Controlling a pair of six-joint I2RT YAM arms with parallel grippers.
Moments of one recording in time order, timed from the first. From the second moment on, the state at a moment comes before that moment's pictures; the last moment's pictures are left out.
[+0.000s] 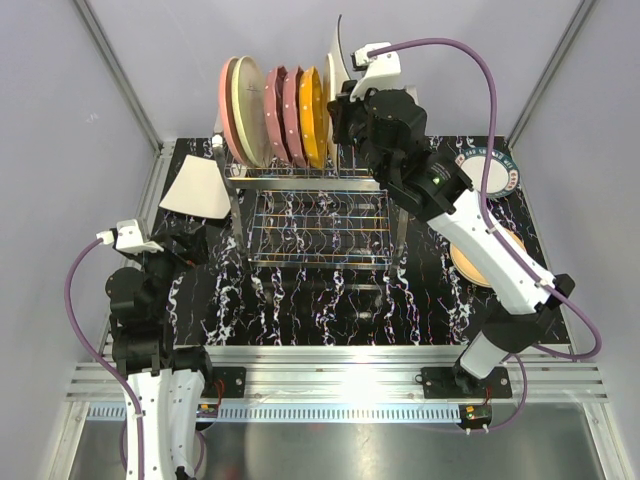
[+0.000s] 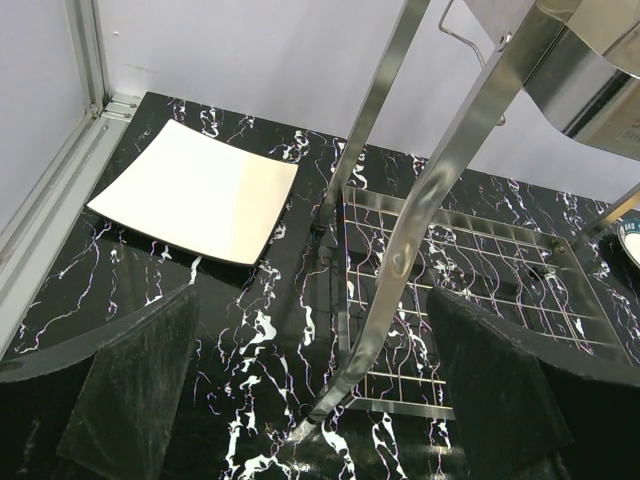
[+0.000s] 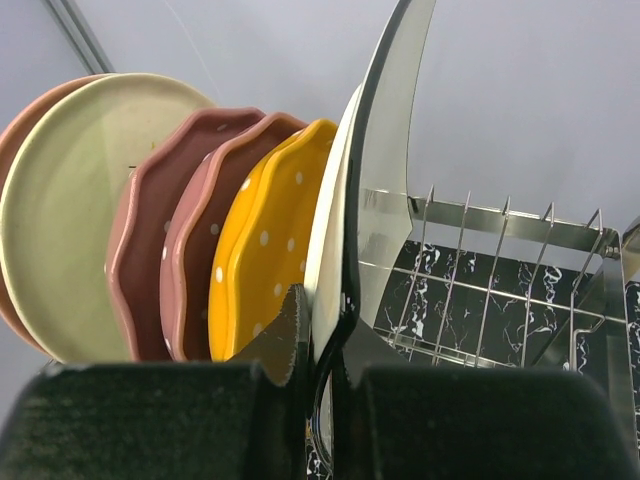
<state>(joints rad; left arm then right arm) 0.15 0.35 0.63 -0.28 0.17 -0.29 0.84 1.64 2.09 -0.43 0.49 0.15</state>
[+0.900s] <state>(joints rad) 0.15 0.34 0.61 -0.27 0.23 -0.28 0.84 1.80 2.53 -0.60 0.41 0.03</state>
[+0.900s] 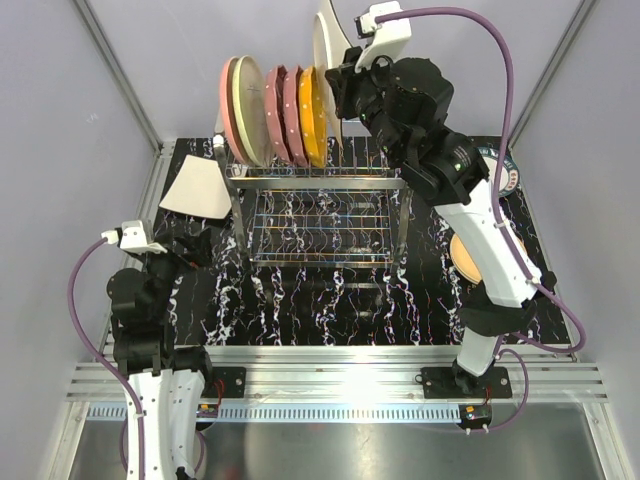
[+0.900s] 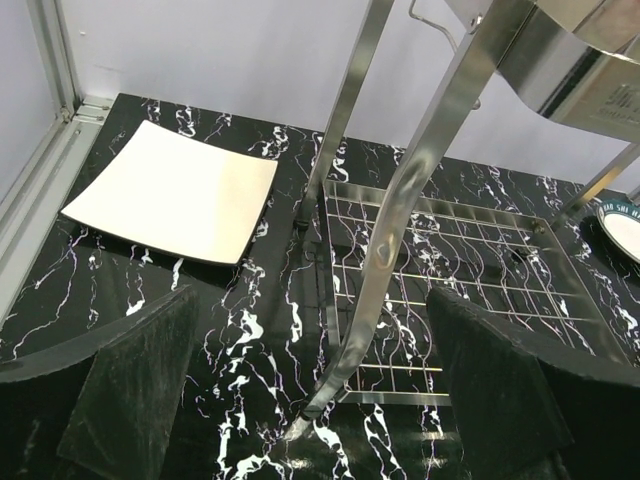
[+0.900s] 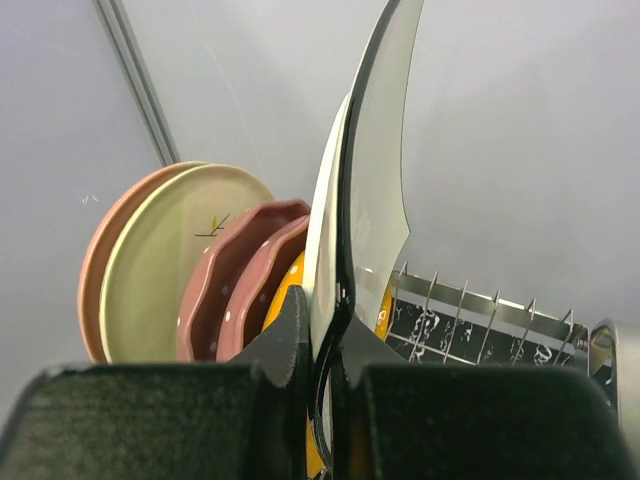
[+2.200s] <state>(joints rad) 0.15 0.42 0.89 -0.31 0.46 -0.64 0.84 1.56 2.30 -0.60 0.32 -0.42</state>
